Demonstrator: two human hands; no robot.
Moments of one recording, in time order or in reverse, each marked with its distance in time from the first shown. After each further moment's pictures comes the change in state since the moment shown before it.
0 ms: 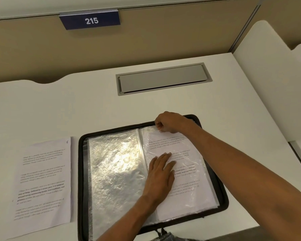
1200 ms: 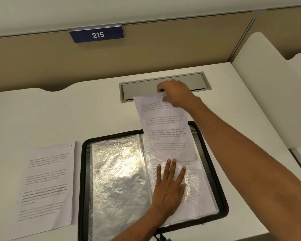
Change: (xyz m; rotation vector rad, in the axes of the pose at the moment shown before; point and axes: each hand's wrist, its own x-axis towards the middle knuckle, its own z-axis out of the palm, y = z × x) left_hand -0.009 0.032 0.023 0.347 -0.100 0.016; right_hand -0.011 -0.007 -0.114 -0.061 0.454 0.090
